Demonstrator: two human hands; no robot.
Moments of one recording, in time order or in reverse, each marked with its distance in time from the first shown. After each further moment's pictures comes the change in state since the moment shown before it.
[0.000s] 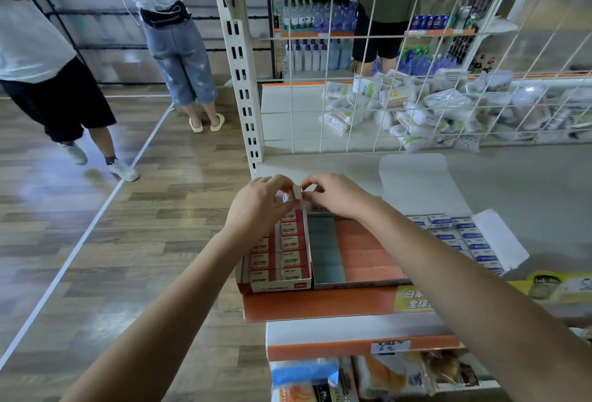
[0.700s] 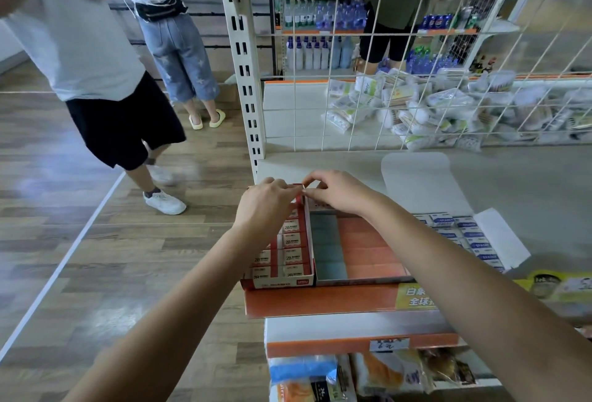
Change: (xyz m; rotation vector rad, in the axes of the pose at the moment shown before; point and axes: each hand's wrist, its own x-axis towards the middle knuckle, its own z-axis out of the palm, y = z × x) left_hand 0.002 0.008 0.005 0.408 -0.150 0.047; right_hand 0.000 -0.001 -0.001 0.011 -0.016 0.007
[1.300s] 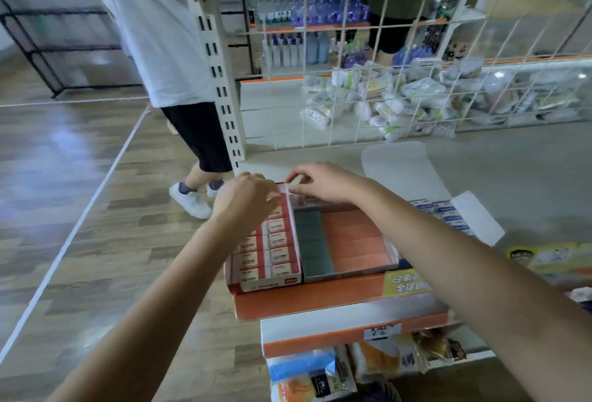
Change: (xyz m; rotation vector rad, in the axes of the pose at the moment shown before) left_hand 0.008 -0.003 -0.016 0.009 -0.083 -0.027; right_hand -0.007 -0.007 -0.016 -0.125 -0.060 -0.045
